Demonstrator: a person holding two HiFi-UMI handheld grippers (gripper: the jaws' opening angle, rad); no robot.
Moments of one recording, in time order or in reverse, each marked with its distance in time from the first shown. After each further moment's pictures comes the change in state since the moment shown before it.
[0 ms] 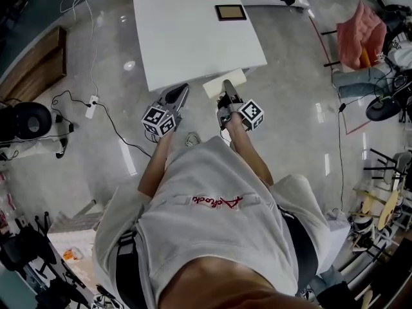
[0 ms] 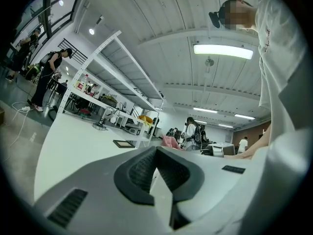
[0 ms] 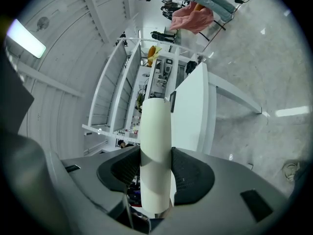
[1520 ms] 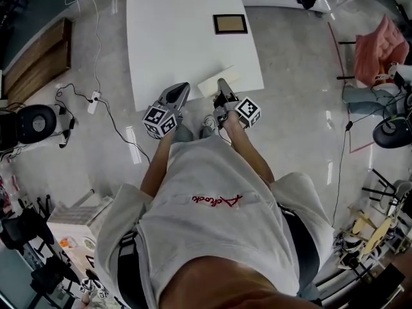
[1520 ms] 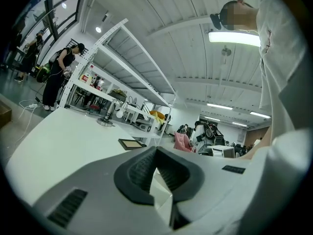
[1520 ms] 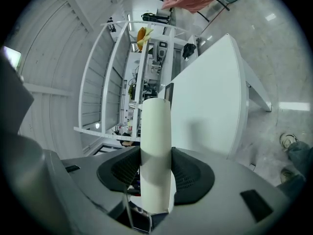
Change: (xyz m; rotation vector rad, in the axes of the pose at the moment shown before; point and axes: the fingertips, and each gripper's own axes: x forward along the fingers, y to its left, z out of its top) left arm 0.118 0.045 -0.001 -0.037 0.046 0.135; right arm 0.106 -0.031 0.062 0.070 0.178 -0.021
